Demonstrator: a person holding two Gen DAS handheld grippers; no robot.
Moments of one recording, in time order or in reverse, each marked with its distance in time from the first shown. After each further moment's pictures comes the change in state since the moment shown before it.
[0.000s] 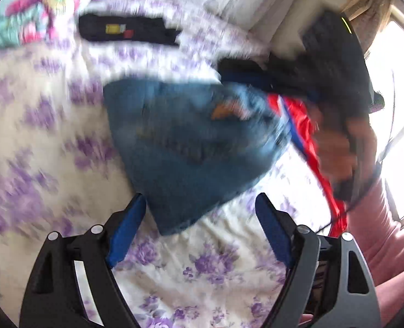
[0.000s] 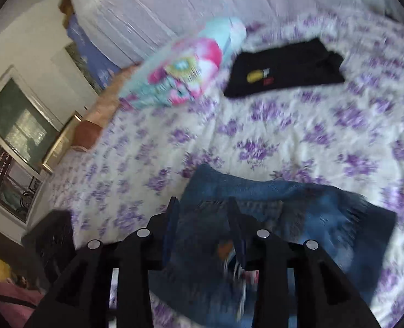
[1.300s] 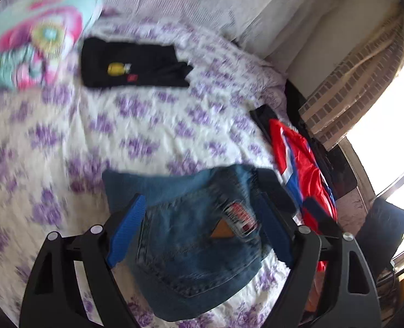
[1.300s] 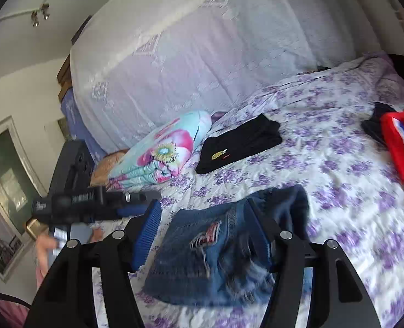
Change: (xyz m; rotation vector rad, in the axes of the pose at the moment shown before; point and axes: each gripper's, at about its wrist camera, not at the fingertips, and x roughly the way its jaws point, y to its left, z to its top) left arm 0.012 0.007 0.114 -0.134 0.007 0.040; right arm -0.089 -0.010 -0.066 0.094 -0.484 -0.136
